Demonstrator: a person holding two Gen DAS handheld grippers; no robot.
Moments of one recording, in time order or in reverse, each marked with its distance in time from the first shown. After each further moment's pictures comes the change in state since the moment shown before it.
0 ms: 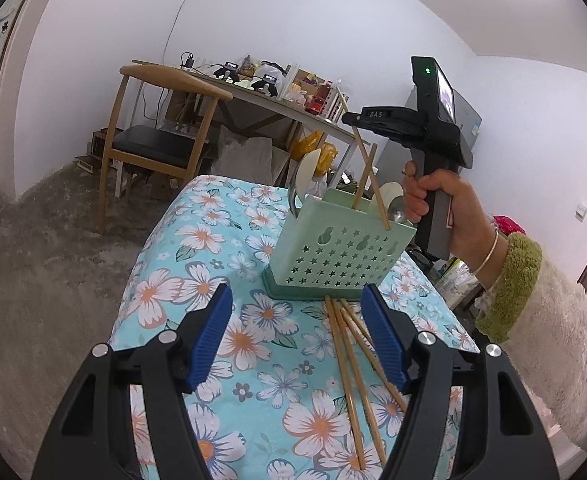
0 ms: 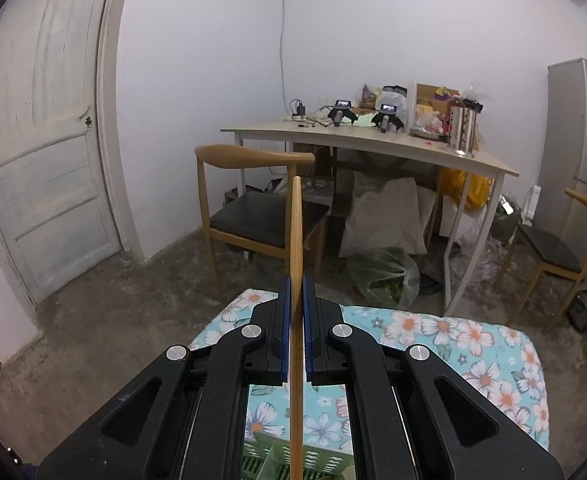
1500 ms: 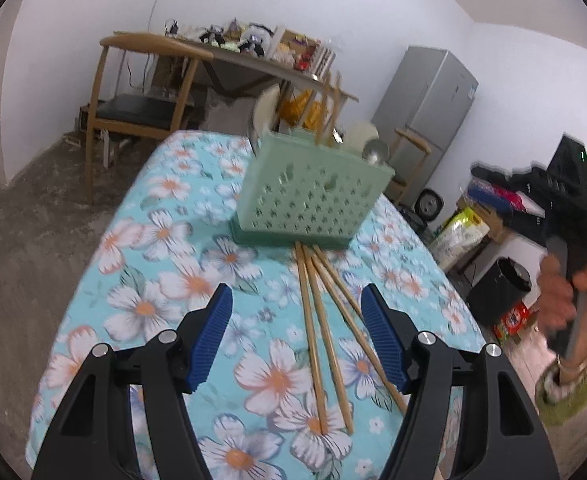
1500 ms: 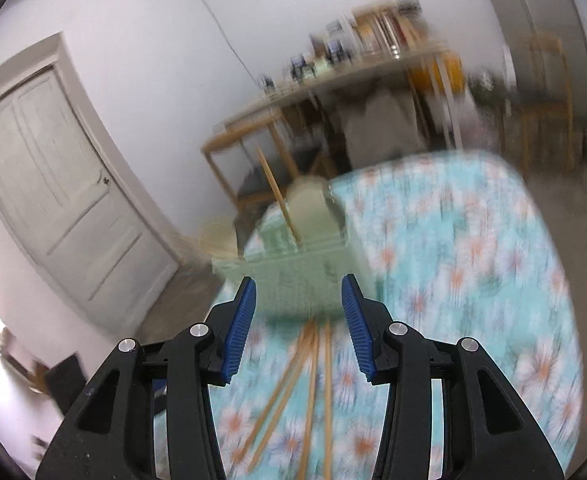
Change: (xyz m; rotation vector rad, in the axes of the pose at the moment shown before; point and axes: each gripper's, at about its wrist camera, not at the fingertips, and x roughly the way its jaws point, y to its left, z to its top) left arm 0.017 -0.038 -0.029 0.025 0.168 -0.015; right arm -0.168 -0.085 -0.131 0.471 0.198 0.191
